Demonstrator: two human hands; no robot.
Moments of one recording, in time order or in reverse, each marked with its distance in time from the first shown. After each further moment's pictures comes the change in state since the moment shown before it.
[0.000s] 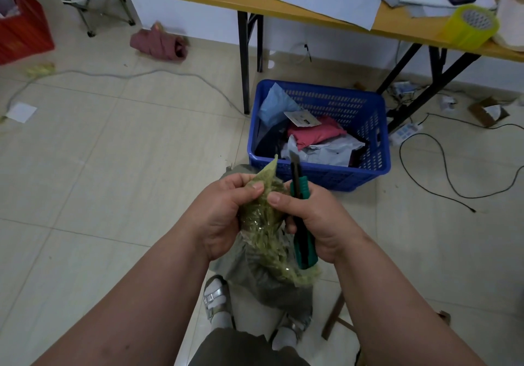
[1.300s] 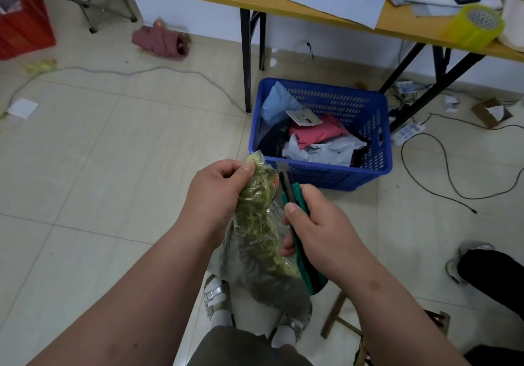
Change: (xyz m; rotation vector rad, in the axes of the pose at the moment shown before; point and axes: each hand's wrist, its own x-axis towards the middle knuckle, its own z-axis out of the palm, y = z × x) left_hand 0.002 0.008 0.007 0.314 0.399 0.248; right_hand -0.043 -0.015 0.014 -0.564 0.100 -0.142
